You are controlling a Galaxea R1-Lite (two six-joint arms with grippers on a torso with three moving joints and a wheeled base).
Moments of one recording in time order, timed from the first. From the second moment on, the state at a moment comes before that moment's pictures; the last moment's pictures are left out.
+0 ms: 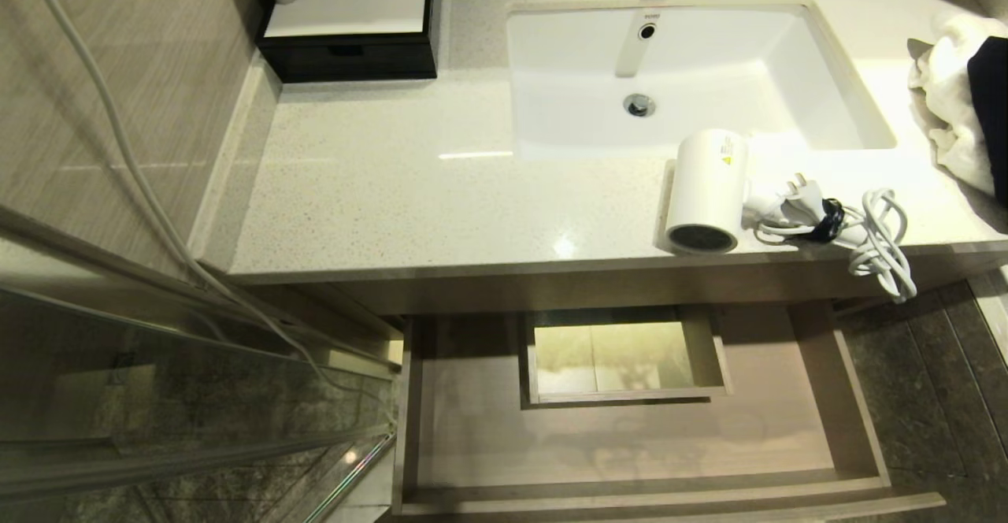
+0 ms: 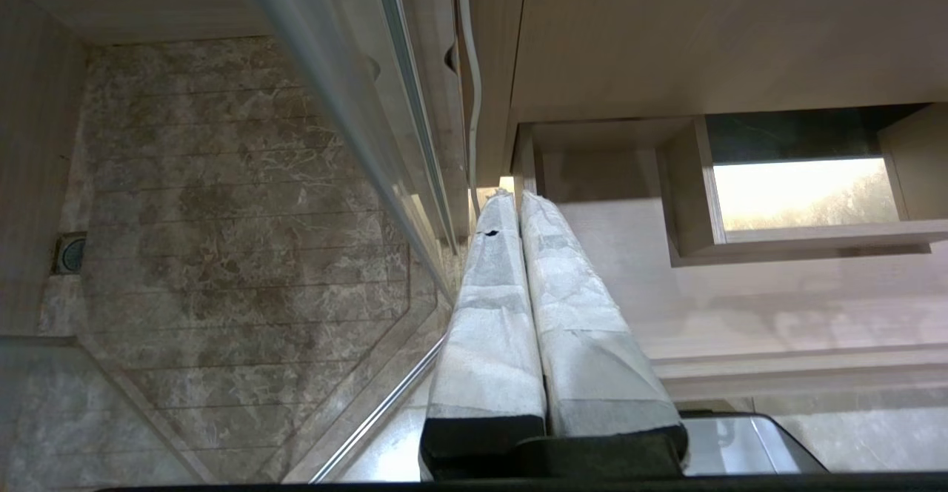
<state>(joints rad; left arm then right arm) 0.00 0.00 0.00 0.00 0.00 0.00 0.14 0.00 -0.01 0.03 0.01 -0.08</state>
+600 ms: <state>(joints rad) 0.00 0.00 0.00 0.00 0.00 0.00 0.14 0.00 -0.01 0.03 0.02 -0.08</state>
